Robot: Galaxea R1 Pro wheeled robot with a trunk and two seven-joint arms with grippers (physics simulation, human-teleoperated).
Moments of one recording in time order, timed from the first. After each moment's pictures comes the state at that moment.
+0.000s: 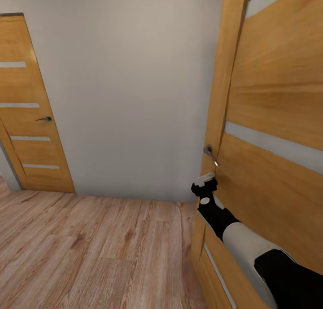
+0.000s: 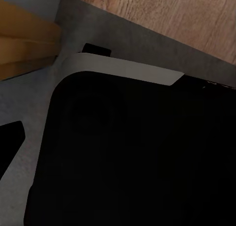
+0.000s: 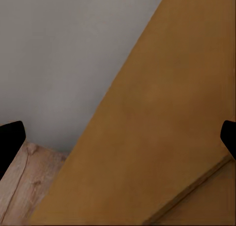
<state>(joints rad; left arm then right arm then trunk) 0.00 -0.02 0.01 -0.15 0.26 -0.03 0.00 -0.96 0.06 0.38 -0.38 0.15 0.03 -0.41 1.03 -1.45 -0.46</state>
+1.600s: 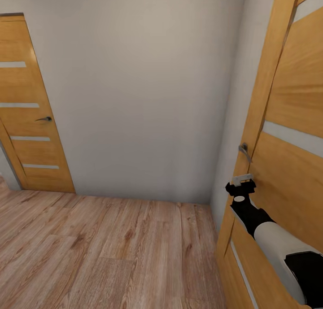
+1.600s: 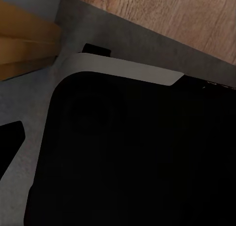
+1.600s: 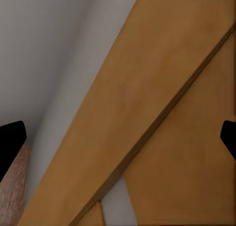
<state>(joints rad) 0.00 -0.02 0.01 -0.15 0.26 -0.03 0.00 -0.96 -0.16 0.22 -0.38 0.14 0.03 -0.40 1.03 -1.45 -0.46</state>
